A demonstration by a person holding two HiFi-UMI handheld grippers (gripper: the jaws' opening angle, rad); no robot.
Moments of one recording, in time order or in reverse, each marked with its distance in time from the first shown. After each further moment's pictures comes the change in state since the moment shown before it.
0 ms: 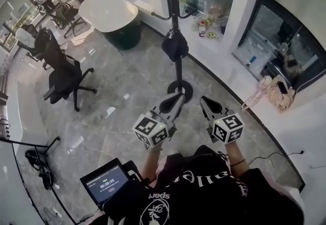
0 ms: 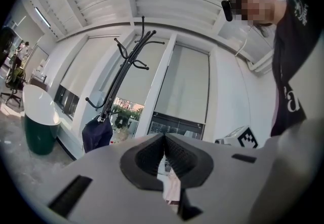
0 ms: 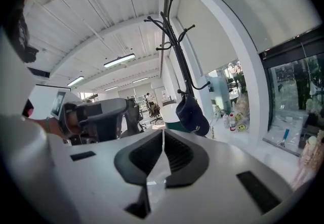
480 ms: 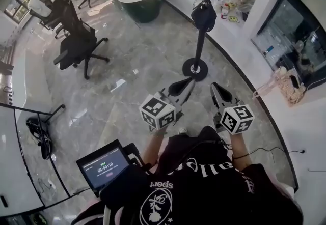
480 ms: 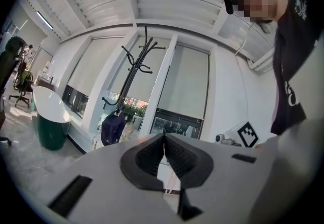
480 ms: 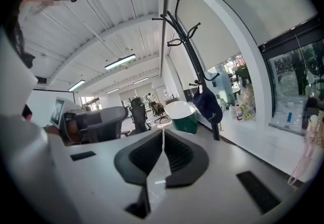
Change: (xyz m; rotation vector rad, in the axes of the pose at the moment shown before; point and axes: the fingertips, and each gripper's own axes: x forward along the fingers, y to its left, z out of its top) left arm -0.126 -0.009 -0.025 -0.002 0.048 0.034; right arm -0.014 0.112 -0.049 0.067 -0.001 0.010
